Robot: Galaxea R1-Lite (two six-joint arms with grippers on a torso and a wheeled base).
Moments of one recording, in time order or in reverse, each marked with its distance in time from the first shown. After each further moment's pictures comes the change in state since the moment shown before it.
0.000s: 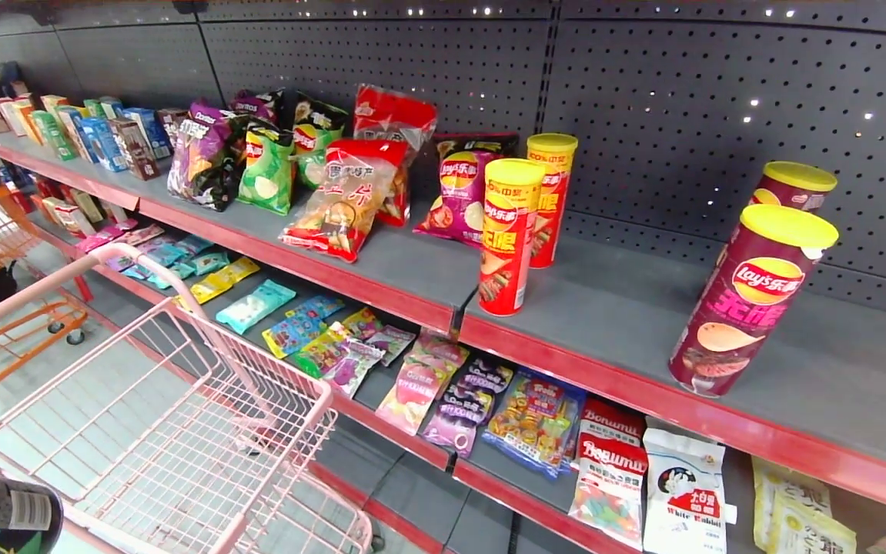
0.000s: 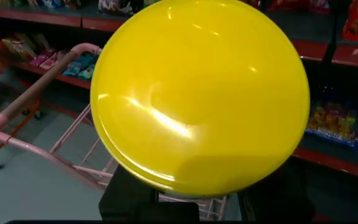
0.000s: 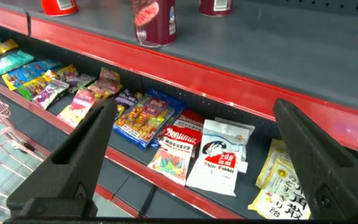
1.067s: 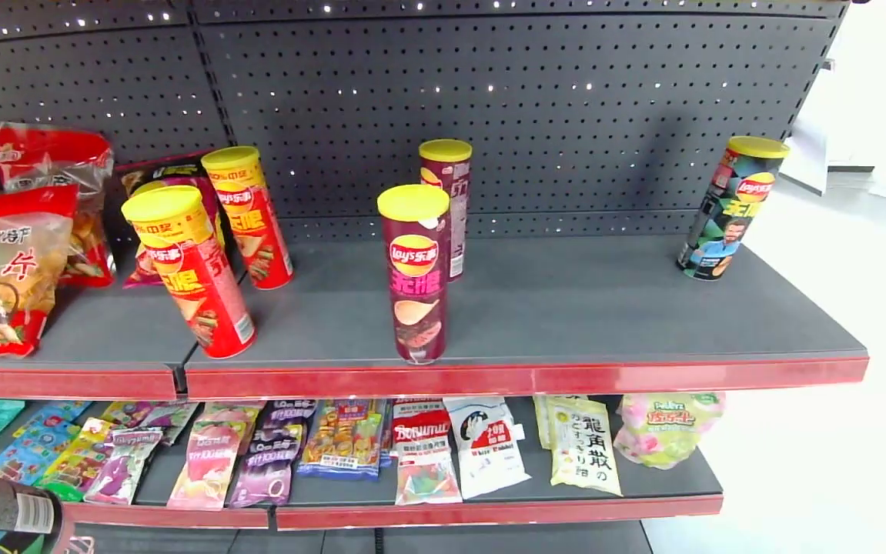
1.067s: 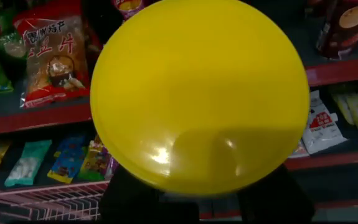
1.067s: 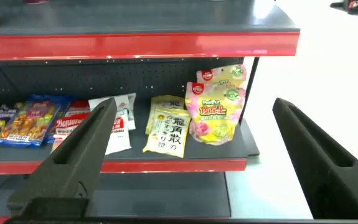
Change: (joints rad) left arm 0.002 0.024 0.002 0.004 0.007 0.043; right arm 0.001 0.000 0.000 0.000 0.000 -0.001
